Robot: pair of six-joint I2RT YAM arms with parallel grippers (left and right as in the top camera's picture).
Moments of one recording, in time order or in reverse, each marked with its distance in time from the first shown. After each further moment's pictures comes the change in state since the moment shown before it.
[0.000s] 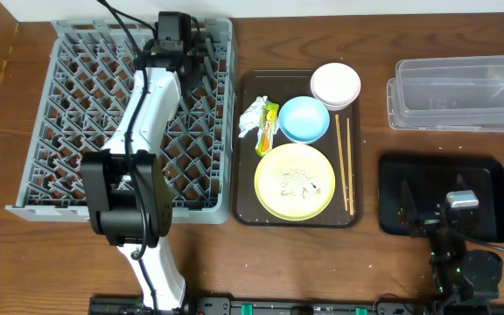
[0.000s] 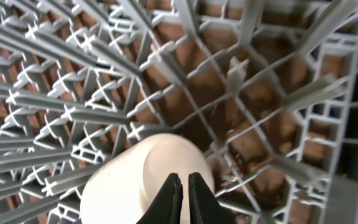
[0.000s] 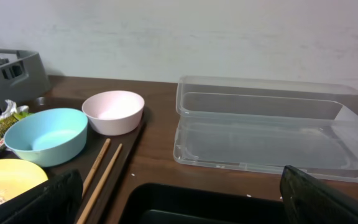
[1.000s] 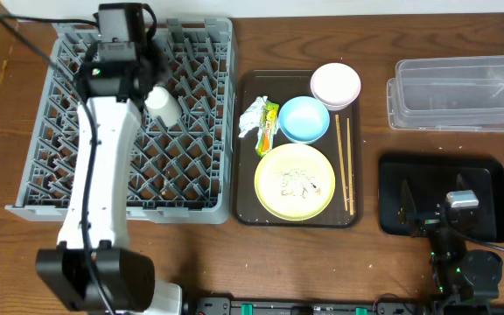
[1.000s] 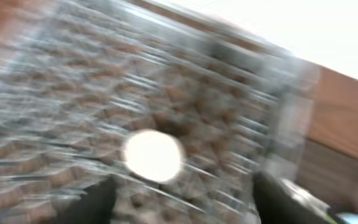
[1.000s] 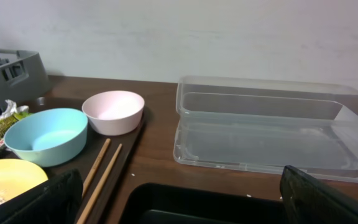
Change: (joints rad) left arm 0.063 -0.377 -0.006 -0.169 0.252 -0.177; right arm 0.000 0.000 0.000 0.000 0.000 0.000
